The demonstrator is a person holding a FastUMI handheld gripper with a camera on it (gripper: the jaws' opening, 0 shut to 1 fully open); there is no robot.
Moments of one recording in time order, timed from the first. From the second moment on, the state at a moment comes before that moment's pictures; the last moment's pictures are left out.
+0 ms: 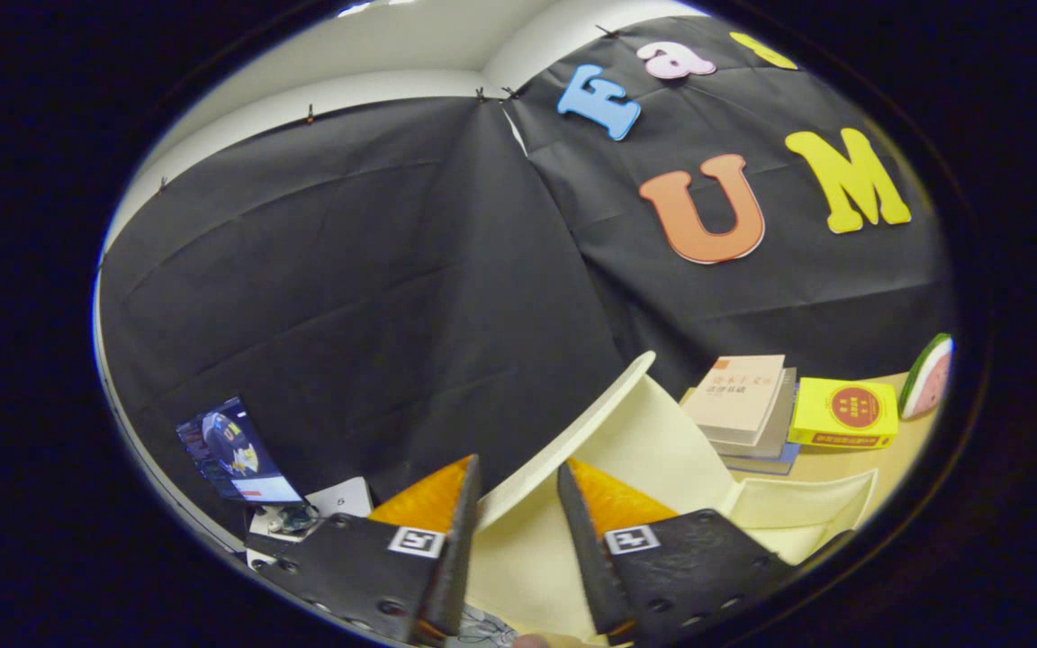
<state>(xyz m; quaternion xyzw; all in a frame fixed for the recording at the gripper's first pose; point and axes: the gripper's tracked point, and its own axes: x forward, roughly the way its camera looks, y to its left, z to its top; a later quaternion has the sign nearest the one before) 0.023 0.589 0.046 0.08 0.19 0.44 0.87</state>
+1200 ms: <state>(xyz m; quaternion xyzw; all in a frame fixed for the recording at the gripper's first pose) 0.067 0.267 0.064 0.03 0.09 0.26 0.96</state>
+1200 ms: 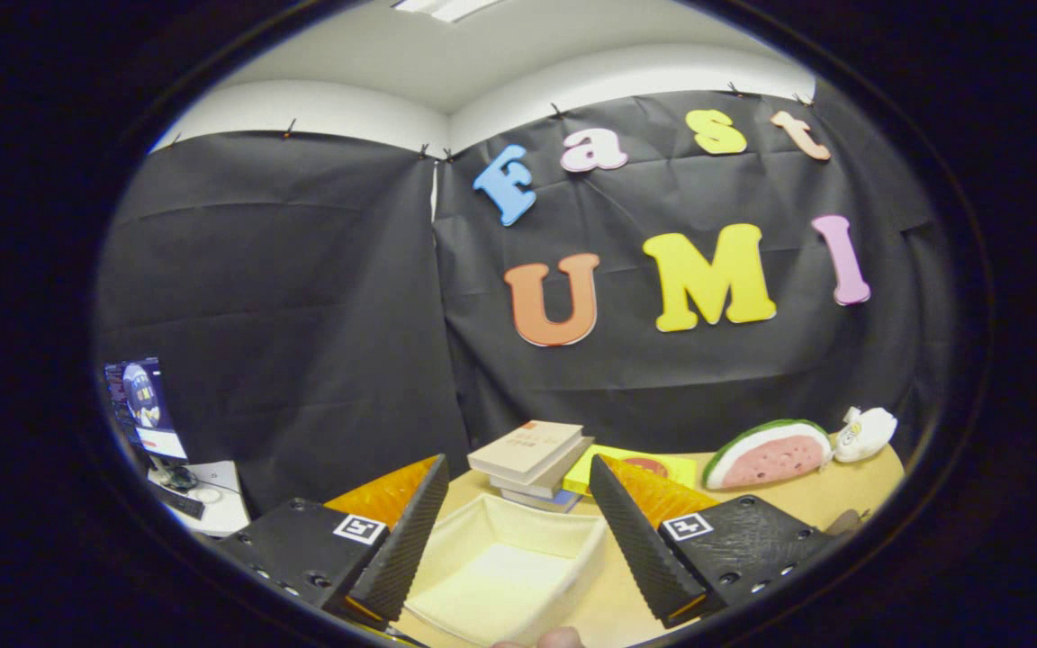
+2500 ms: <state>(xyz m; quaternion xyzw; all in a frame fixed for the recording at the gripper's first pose) 0.094 -0.024 -0.204 -0.01 0.40 0.09 0.91</state>
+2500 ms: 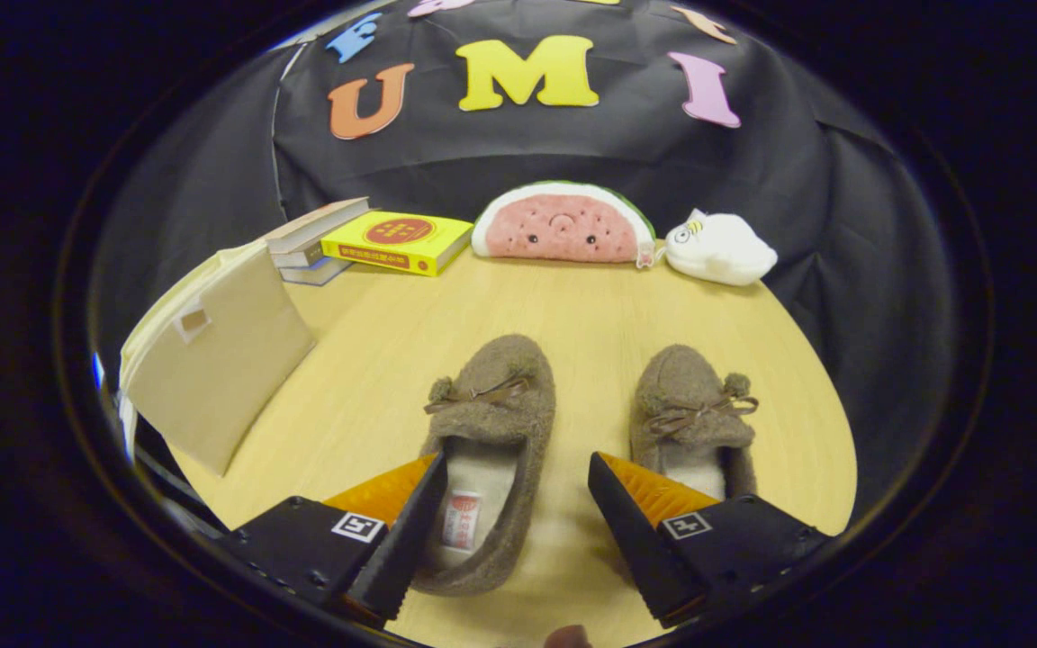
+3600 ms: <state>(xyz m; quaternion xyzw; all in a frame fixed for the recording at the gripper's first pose) 0.088 0.070 -0.144 0.18 0.41 0.10 0.89</state>
